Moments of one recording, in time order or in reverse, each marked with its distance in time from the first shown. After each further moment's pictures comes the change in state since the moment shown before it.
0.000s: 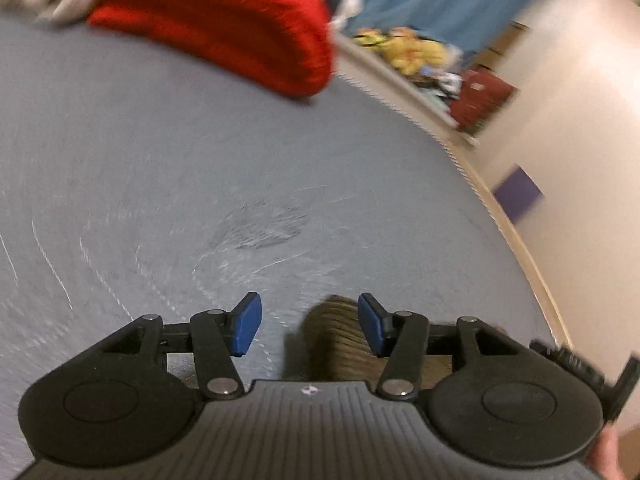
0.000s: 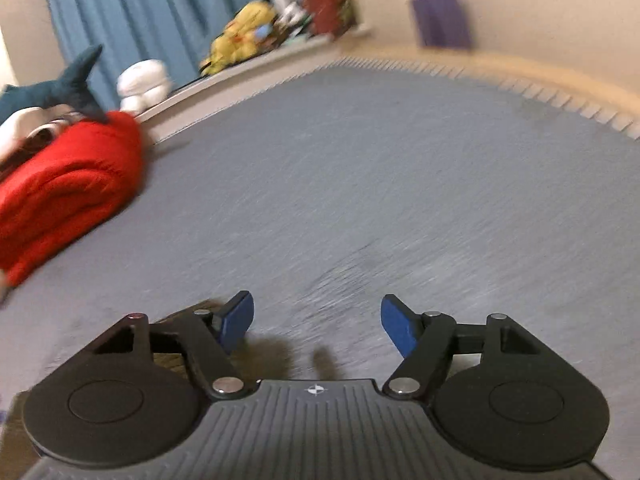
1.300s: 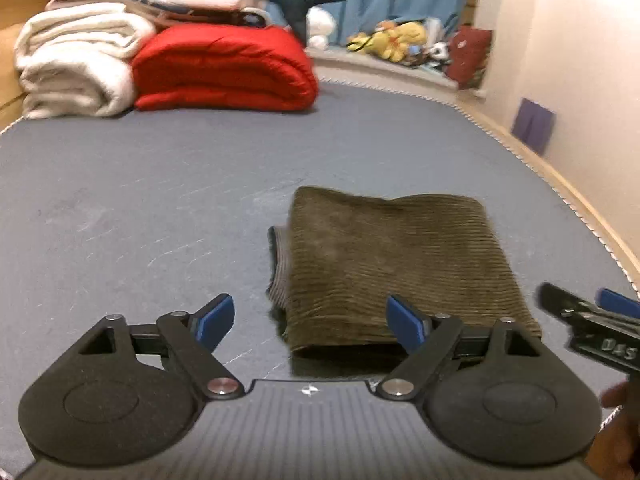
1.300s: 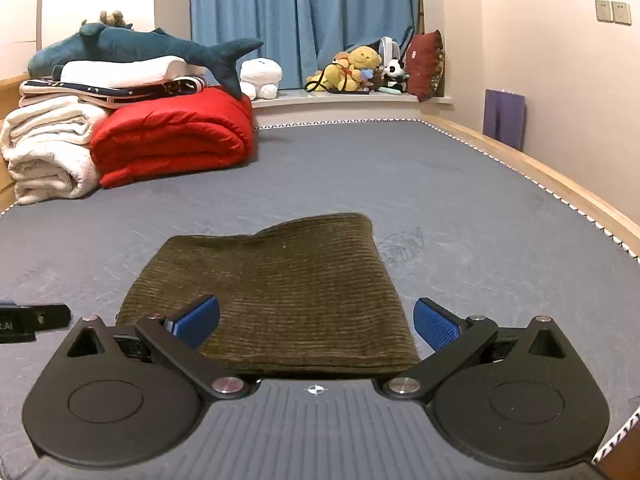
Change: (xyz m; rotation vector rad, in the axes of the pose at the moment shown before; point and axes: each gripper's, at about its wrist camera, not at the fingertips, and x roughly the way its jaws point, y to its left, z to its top) left arm -0.181 -0.137 -0.154 0.276 -0.078 0.307; right arm -0.239 0.097 -0.120 -0.372 -0.054 0.106
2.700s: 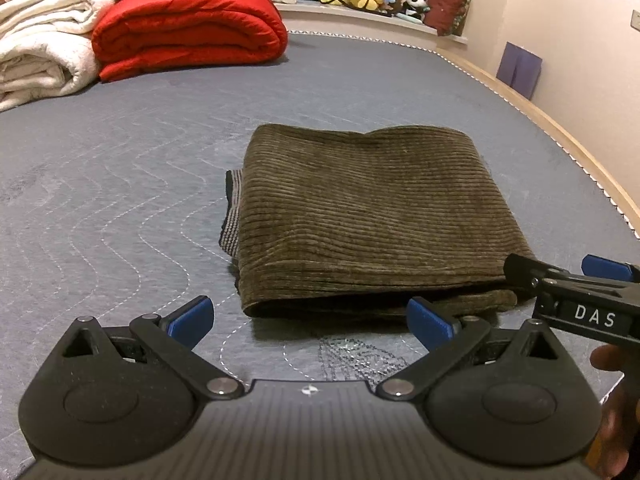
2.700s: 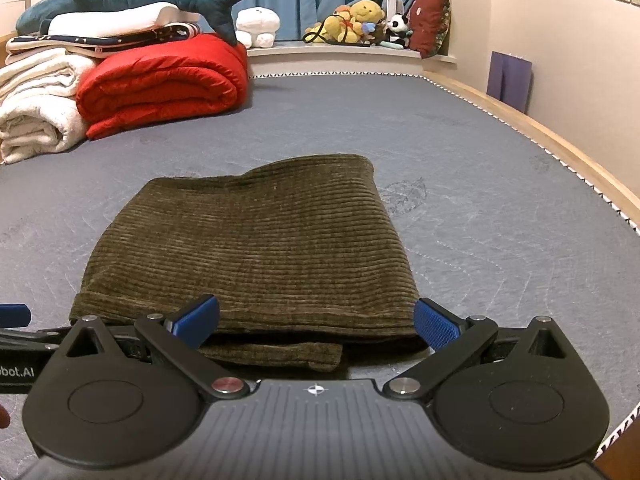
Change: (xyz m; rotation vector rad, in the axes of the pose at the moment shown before) left arm 0.055 -0.029 -0.029 0.049 0.138 -0.028; right arm 0.038 -0.009 -0.018 -0.012 0.152 -0.036
